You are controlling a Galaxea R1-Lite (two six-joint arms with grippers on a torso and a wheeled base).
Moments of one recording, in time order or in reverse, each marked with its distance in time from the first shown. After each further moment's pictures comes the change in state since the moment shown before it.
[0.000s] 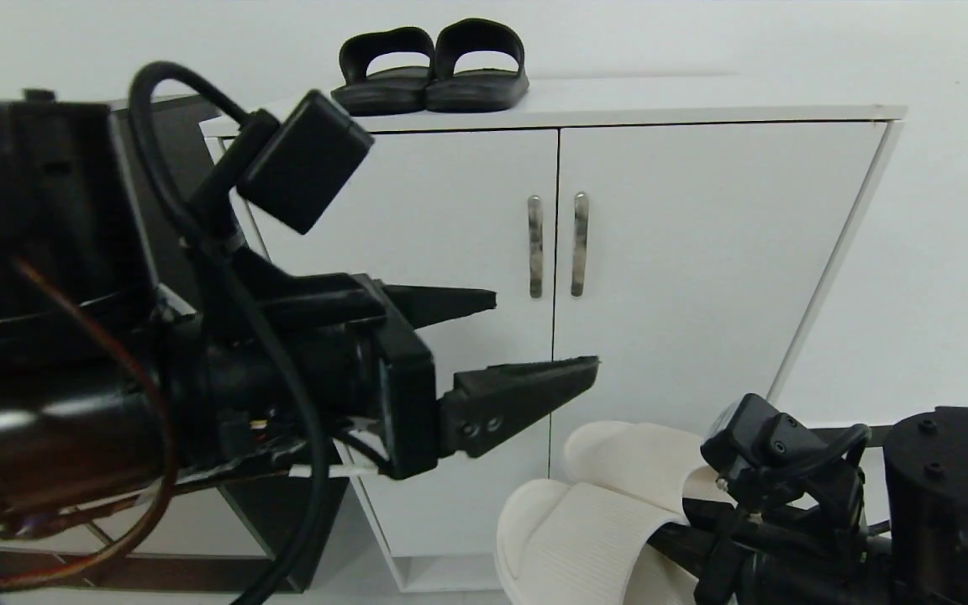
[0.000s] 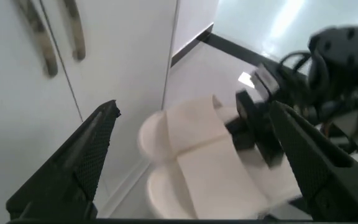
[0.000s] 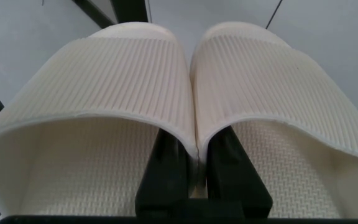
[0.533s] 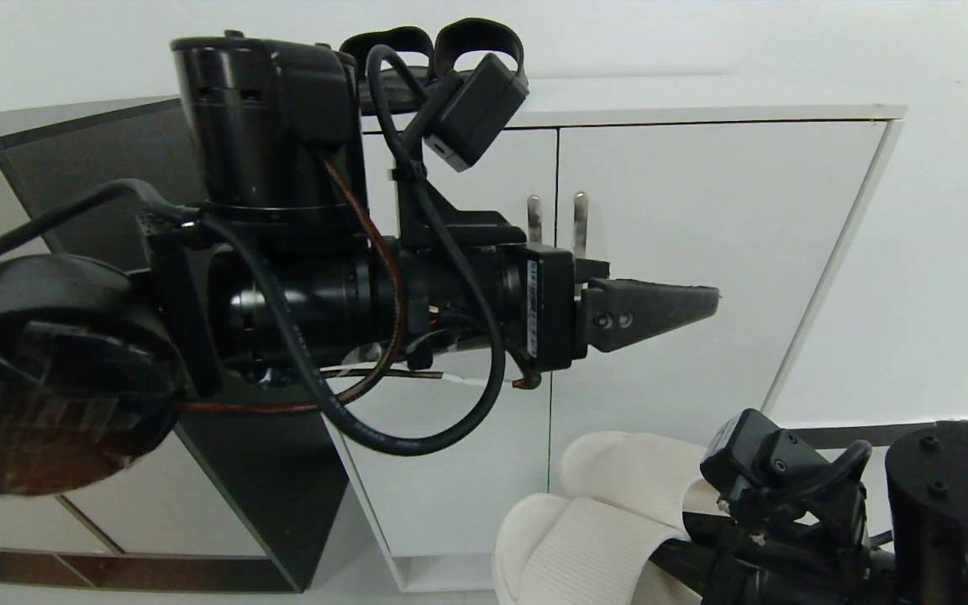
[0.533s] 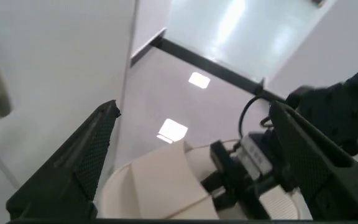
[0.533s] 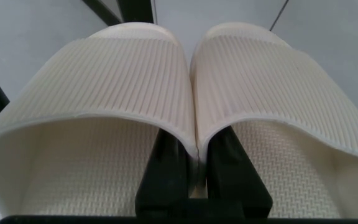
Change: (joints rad) left arm 0.017 0.248 -0.271 -0.003 -0.232 -0.138; right arm 0.021 -0.006 0.018 0.000 0.000 -0.006
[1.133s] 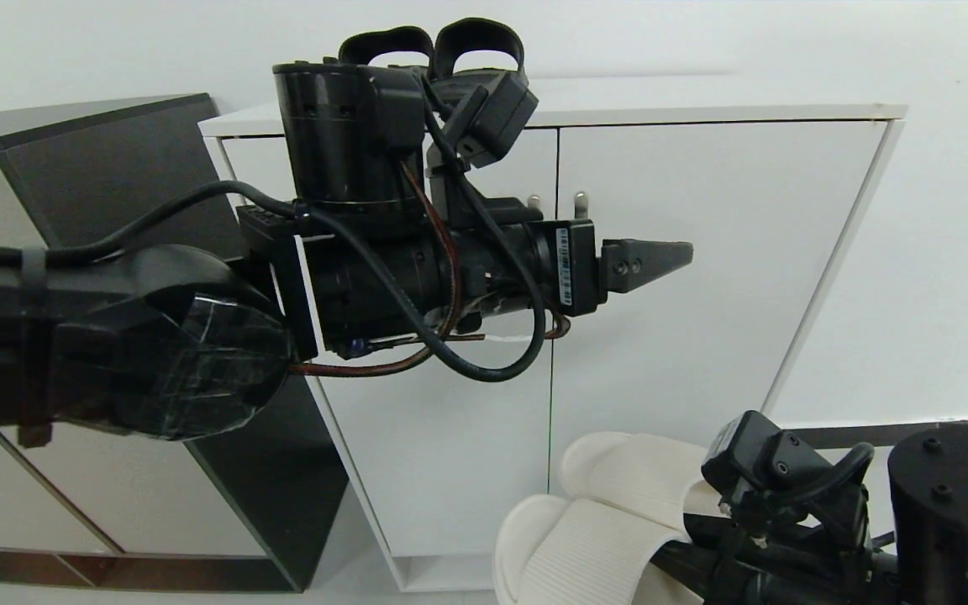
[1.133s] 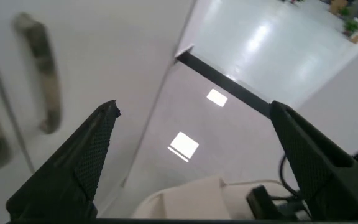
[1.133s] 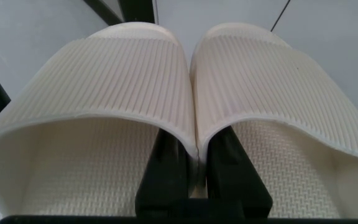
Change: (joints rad) left arm 0.028 0.112 -0.097 -0.041 0.159 -0.044; right arm 0.003 -0.002 0.003 0.000 -0.002 0.001
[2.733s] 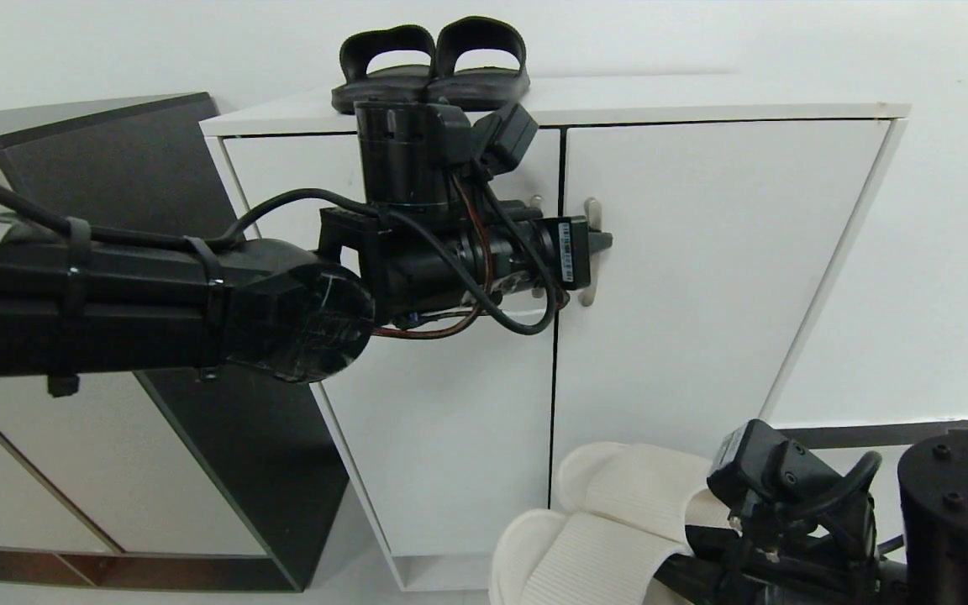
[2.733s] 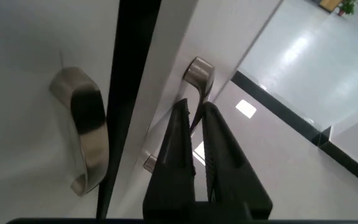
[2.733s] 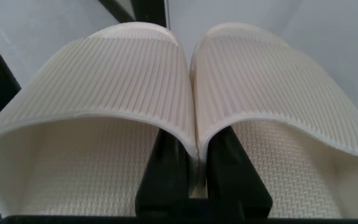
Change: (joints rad) left arm 0.058 0.143 -0.144 0.008 0.067 0.001; right arm 0.005 -0.012 0.012 0.006 0.049 0.005
